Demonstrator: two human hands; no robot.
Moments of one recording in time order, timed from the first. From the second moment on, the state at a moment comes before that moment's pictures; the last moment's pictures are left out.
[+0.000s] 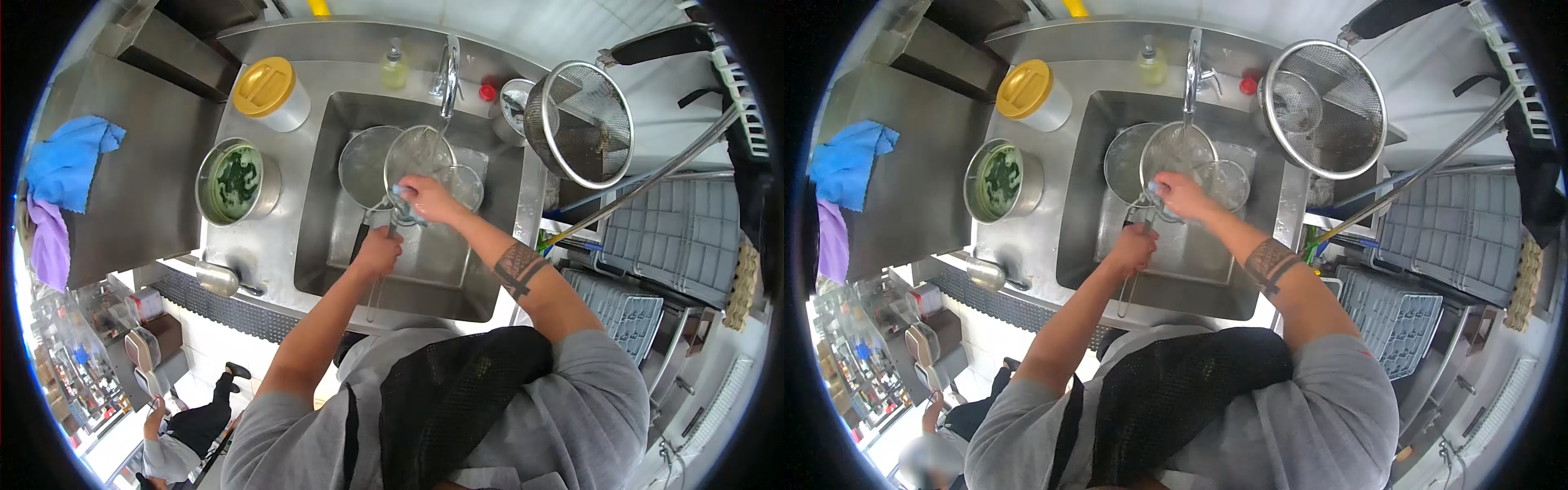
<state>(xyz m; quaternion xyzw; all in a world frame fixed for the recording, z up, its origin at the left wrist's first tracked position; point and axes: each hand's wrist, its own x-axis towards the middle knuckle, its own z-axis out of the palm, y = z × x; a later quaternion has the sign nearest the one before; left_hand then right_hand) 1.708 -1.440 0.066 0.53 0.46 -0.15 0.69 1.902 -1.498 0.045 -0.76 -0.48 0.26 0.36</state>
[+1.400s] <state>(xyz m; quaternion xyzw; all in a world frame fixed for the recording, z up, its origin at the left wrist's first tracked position) 1.865 -1.392 0.037 0.21 0.38 0.00 0.90 2.000 -1.420 0.135 -0.60 -0.13 0.65 0.46</state>
